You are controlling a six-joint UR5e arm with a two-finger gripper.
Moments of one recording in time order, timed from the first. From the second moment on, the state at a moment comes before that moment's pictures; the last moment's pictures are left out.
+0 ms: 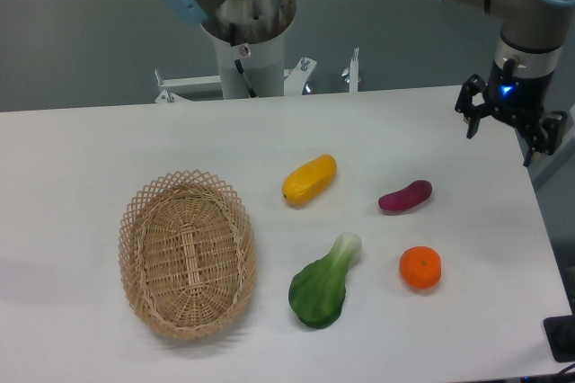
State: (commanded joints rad) arm 2.86 -1.87 -1.49 -1.13 1.46 1.63
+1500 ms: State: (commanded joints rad) arm 2.59 -1.94 -1.72 -0.89 1.47 1.25
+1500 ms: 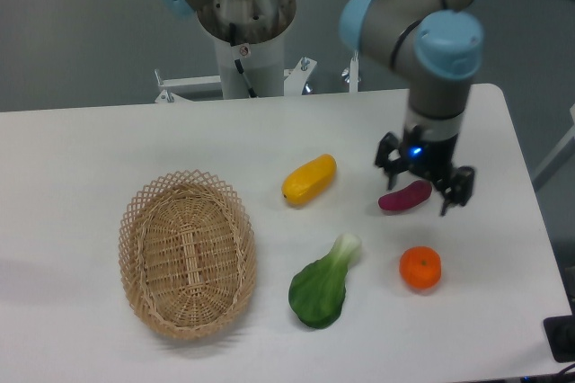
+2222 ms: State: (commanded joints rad) arm 2.53 -2.03 -1.76 -0.80 1.47 1.22
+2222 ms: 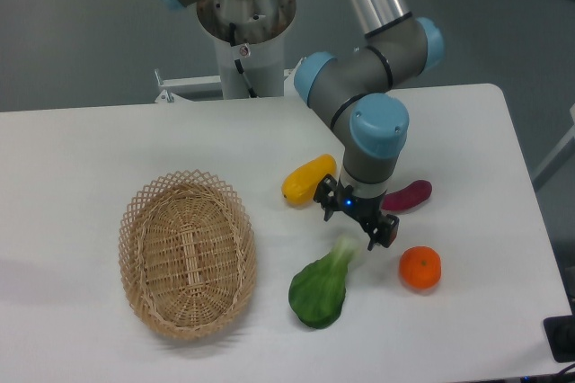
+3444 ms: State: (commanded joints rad) arm 2.51 -2.06 -1.76 -0.76 1.52 1.20
